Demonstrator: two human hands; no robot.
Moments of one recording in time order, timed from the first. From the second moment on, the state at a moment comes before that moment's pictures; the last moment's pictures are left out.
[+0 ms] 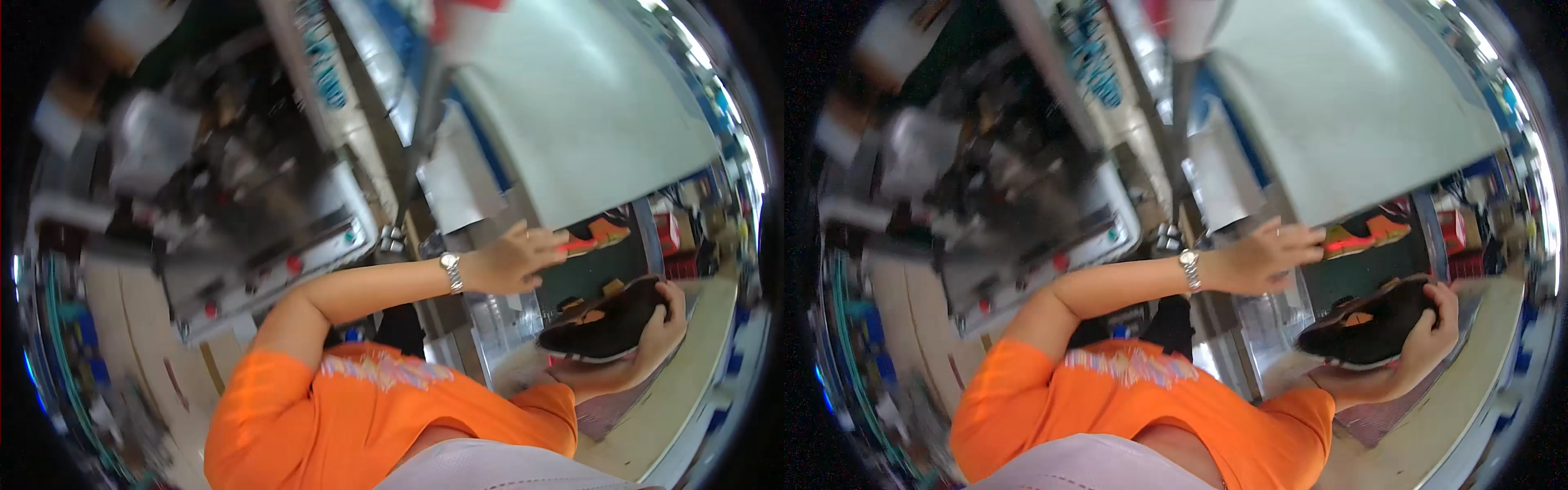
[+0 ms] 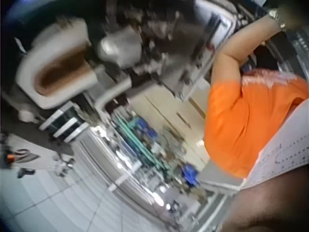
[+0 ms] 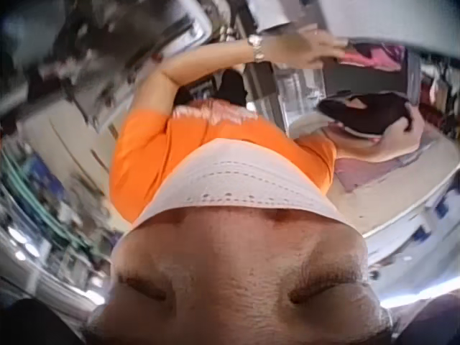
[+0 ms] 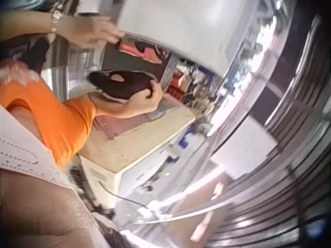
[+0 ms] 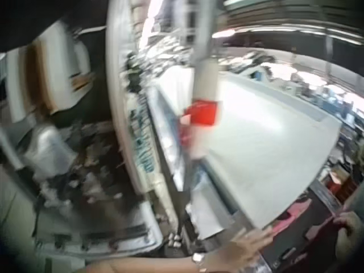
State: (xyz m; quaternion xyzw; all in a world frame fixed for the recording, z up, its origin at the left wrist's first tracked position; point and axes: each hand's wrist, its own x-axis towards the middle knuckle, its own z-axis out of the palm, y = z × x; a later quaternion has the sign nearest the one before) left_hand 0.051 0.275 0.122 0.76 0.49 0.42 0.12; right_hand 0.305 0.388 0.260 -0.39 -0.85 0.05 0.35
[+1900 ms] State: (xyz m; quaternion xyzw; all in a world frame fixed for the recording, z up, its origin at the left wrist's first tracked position) left_hand -0.105 -0.447 -0.144 -0.21 0.80 0.49 -0.26; right_hand -0.066 0.171 -0.165 -0.53 -0.70 0.33 0.36
